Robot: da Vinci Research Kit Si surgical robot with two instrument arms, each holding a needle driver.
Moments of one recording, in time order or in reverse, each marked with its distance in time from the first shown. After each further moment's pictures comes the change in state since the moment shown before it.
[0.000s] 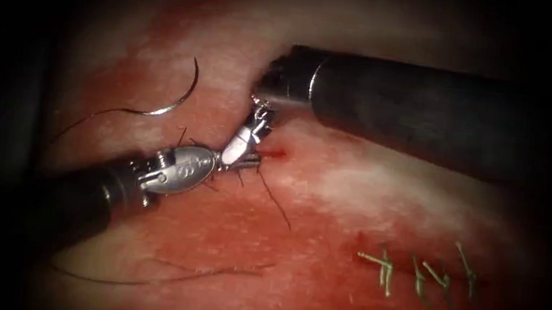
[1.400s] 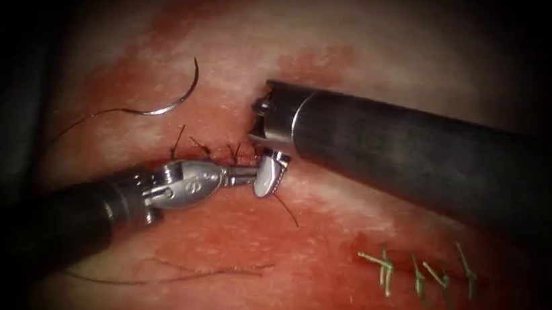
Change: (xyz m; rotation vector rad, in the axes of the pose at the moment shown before) right arm -0.002 0.003 -0.001 -0.274 -0.283 0.065; left arm 0.003 0.002 0.000 -0.031 -0.052 0.016
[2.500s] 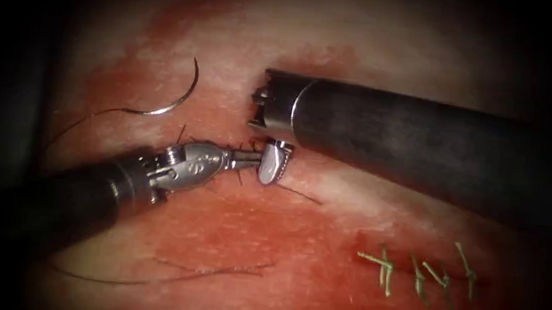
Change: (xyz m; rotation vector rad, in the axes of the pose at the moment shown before) right arm 0.000 0.001 -0.002 -0.068 -0.052 0.015; left arm -0.003 -0.003 0.001 -0.036 -0.019 -0.005
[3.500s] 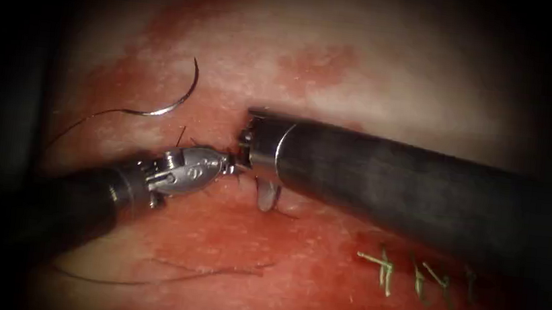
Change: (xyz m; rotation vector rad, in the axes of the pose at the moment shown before) right arm 0.000 0.001 0.004 -0.074 -0.095 0.038; left arm 0.000 0.001 -0.001 -0.012 -0.013 -0.005
